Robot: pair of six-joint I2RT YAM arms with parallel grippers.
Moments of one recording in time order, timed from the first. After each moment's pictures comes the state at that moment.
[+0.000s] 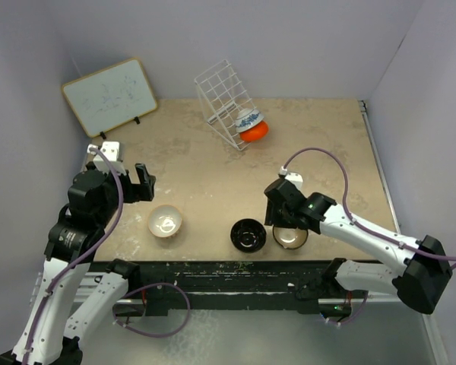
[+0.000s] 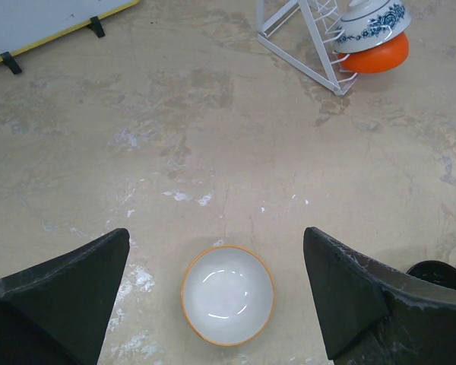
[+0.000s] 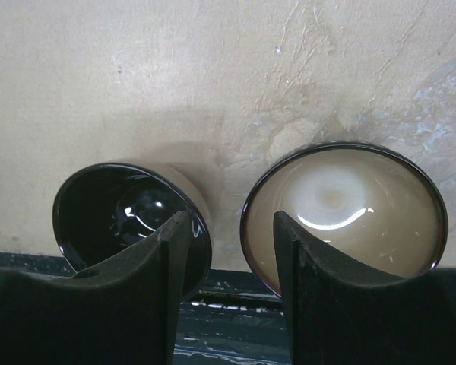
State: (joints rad) left arm -0.28 0.63 0.98 -0.71 -0.11 -0.20; right arm 0.83 1.14 0.81 -0.76 0.30 0.84
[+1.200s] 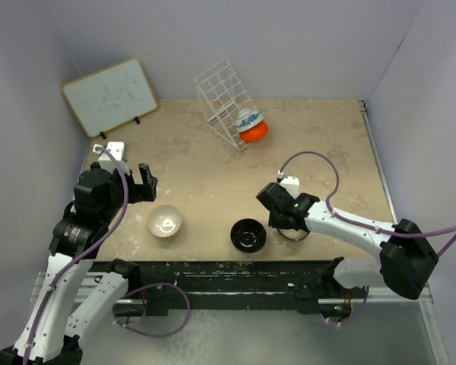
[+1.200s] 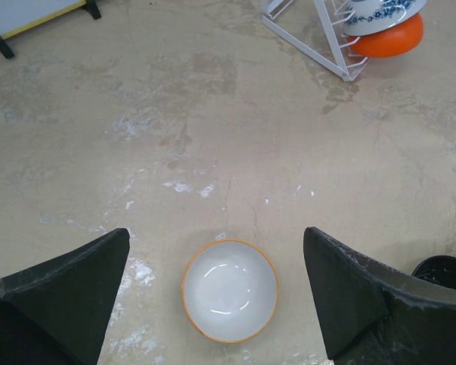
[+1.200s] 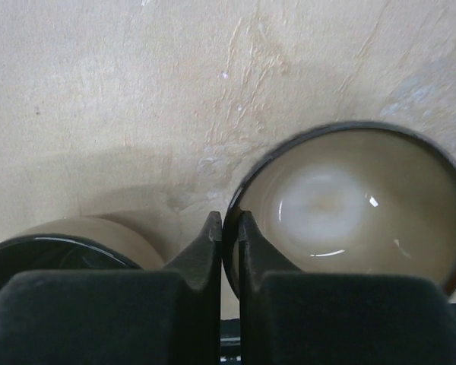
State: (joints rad) left arm -0.28 0.65 0.95 -0.70 -0.11 -0.20; right arm 0.83 1.29 0.75 -0.67 0.40 0.90
